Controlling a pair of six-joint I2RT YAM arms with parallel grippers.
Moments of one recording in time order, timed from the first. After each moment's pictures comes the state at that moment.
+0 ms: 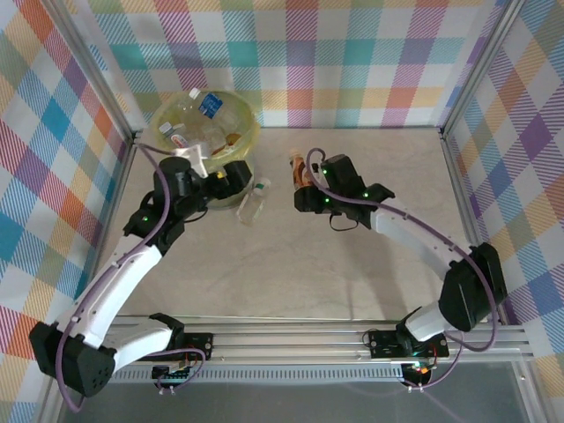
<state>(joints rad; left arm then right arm) -0.44 1.12 1.07 -0.26 0.18 -0.64 0.65 1.44 1.18 -0.47 -0.14 0.47</state>
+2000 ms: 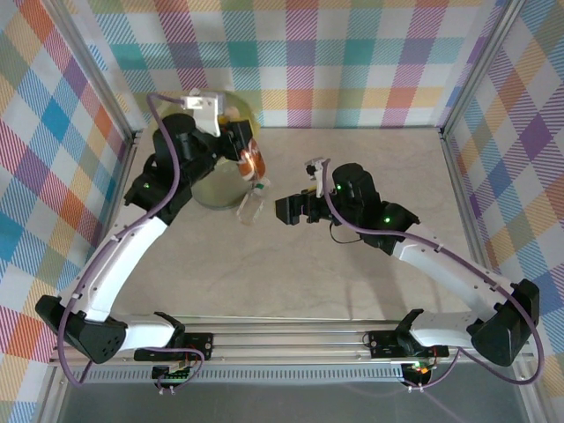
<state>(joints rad) -0.47 1.31 1.57 -0.35 -0.03 -0.20 0.77 1.22 1.13 -0.34 -0.21 0.44</state>
